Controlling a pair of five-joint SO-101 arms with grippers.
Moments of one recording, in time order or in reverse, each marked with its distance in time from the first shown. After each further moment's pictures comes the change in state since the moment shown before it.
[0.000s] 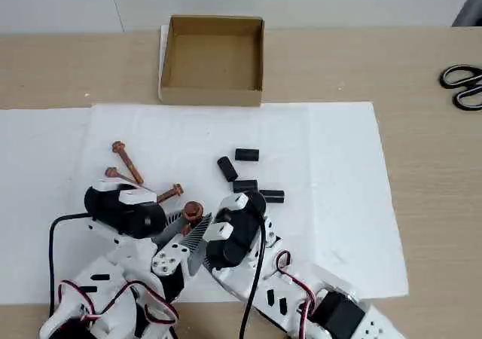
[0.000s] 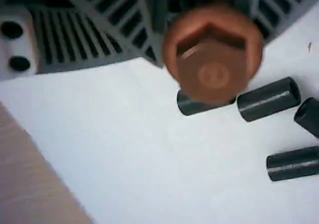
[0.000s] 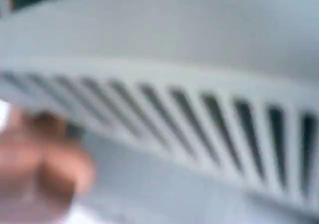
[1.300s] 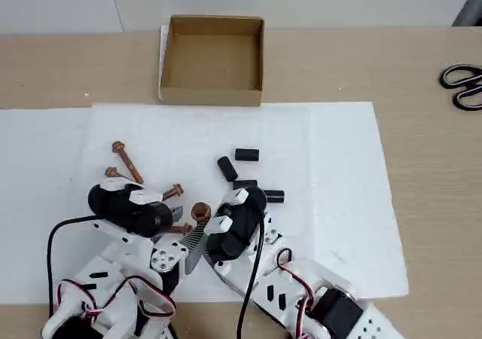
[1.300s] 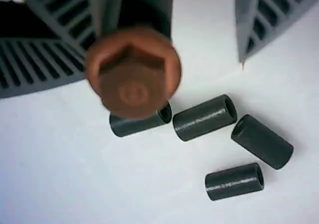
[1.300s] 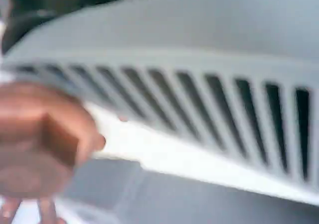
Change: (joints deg) left arm -4.7 -0.2 2.0 1.7 -6.9; right arm 2.0 0.3 0.4 0.1 0.0
